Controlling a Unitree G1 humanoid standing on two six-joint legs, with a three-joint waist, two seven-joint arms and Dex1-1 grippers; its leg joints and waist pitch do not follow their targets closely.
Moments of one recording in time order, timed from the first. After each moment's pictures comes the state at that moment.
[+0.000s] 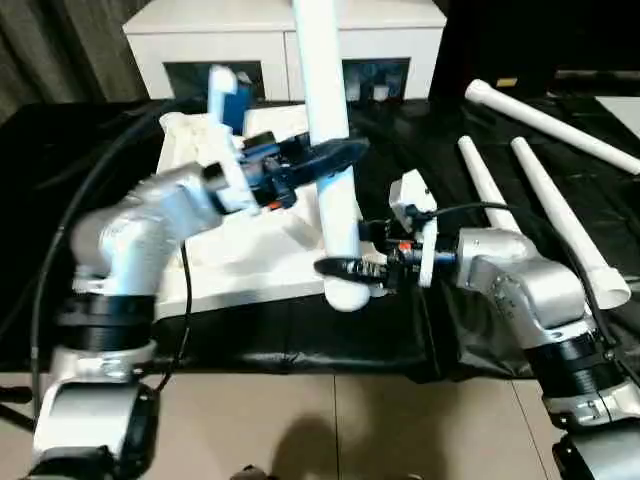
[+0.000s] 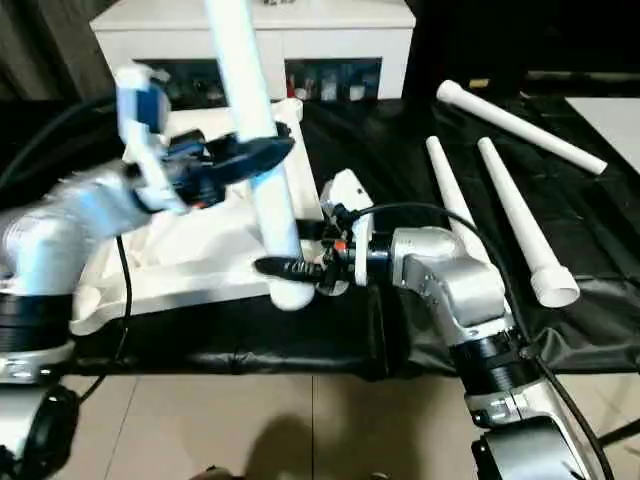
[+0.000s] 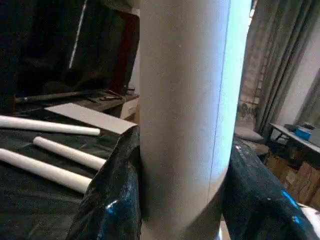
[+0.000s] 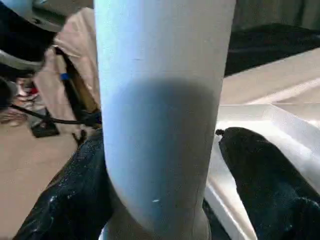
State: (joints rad) left arm -0.74 0.33 0.09 0.05 -0.80 0.77 -0.95; right arm -0.60 -0.36 0.19 0.12 0.44 0.56 1.10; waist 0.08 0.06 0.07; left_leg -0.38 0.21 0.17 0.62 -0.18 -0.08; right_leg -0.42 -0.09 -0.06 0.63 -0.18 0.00
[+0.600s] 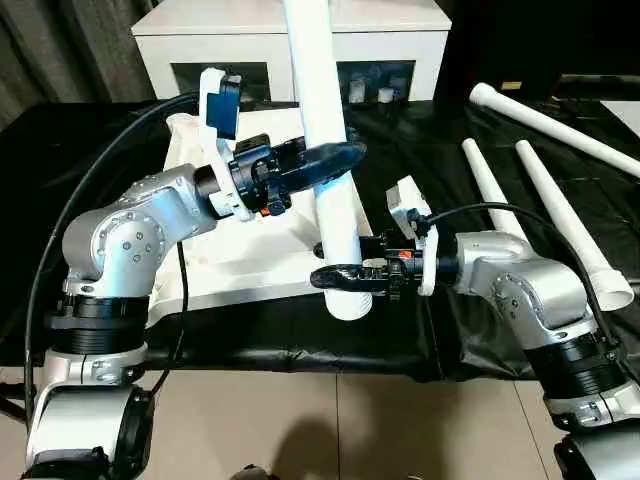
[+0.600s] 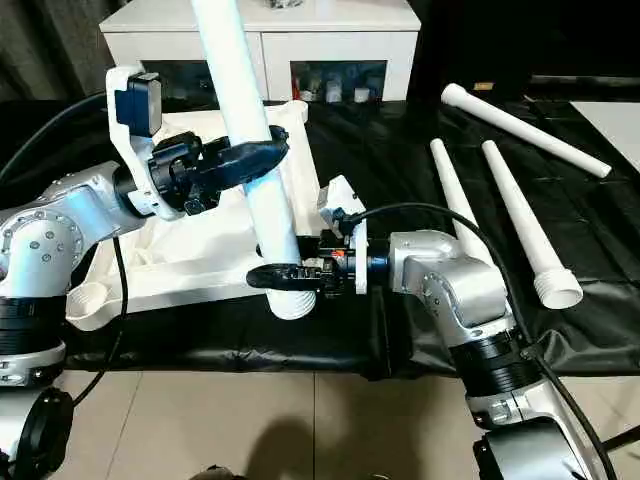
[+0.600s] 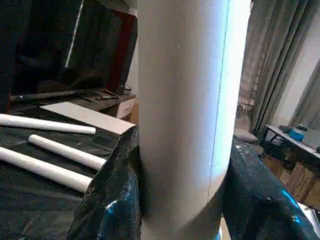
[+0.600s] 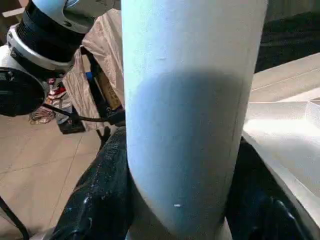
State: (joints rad) left arm -0.73 0.34 0.09 0.06 -0.81 0.77 -0.95; right arm -0.60 -0.37 0.20 0.10 0.47 0.61 1.13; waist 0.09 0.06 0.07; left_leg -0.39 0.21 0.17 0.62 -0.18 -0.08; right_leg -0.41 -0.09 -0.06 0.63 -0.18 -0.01
